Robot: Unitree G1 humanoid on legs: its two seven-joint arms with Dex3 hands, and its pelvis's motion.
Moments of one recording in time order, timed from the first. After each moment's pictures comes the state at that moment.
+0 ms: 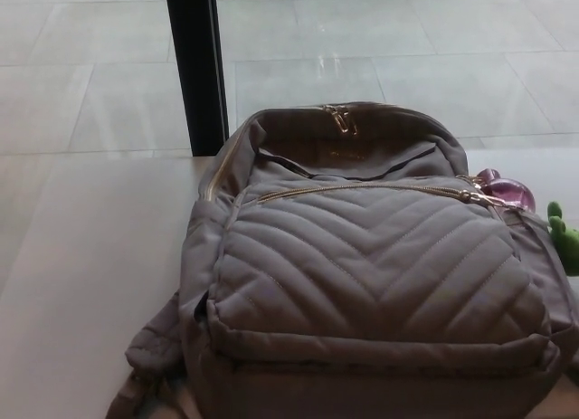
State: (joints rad) left_arm 0.18 0.53 0.36 1.22 -0.11 -0.09 -0.25; right_arm 0.45 -0.76 -0.65 1.05 -0.01 -0.12 0.38
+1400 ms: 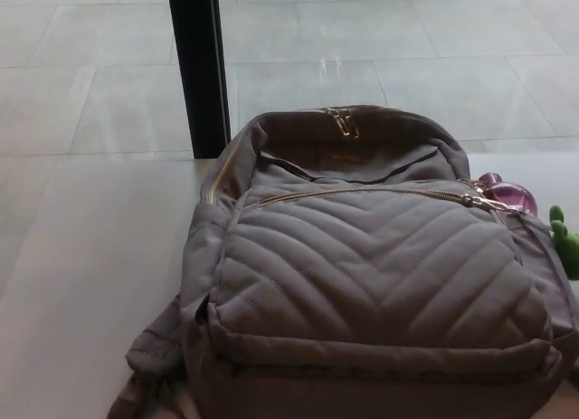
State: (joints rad) left_arm 0.15 0.56 0.27 1.24 -0.10 -0.15 -0.39; right_arm 0.43 -0.75 -0.41 1.04 0.03 -0.37 0.34
